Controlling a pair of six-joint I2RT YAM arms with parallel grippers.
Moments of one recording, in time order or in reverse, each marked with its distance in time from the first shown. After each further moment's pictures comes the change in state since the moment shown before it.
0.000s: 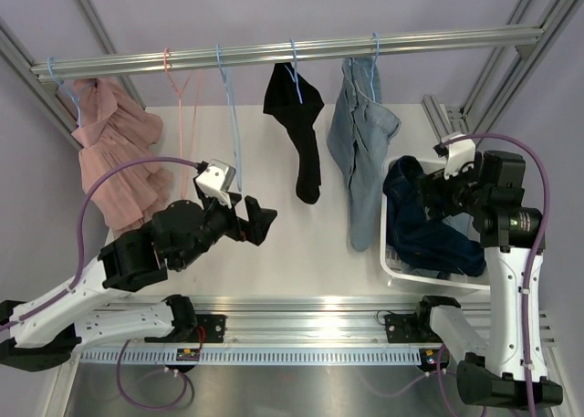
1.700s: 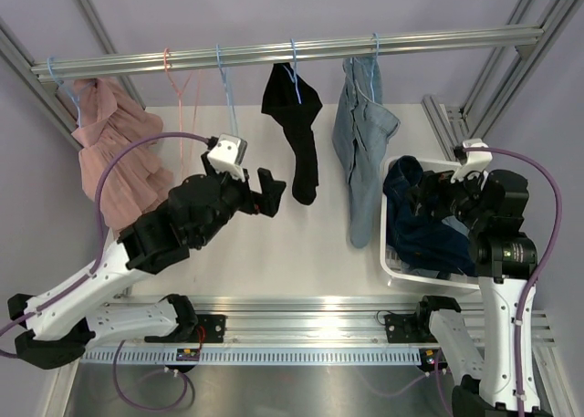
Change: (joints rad) left arm 0.085 0.127 0.060 0.103 -0.016 0.043; right arm 0.000 -0.192 -0.169 0.274 -0.122 0.422
